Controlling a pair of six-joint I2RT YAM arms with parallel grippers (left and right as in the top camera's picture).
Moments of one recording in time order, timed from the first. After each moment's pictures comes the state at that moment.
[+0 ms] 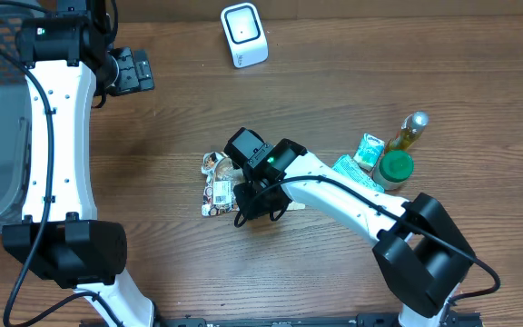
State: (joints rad) left arm 0.04 1.92 2.12 -1.39 -0.11 -0.21; right arm 0.81 1.92 1.39 -0.90 -0.21 0.45
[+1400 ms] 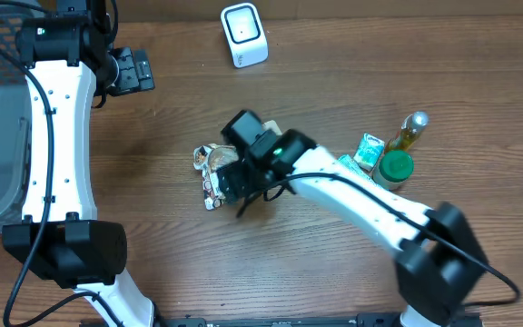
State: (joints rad) left arm 0.04 1.92 2.12 -1.39 -0.11 -0.21; right arm 0.78 1.84 1.47 -0.83 -0.12 0.38
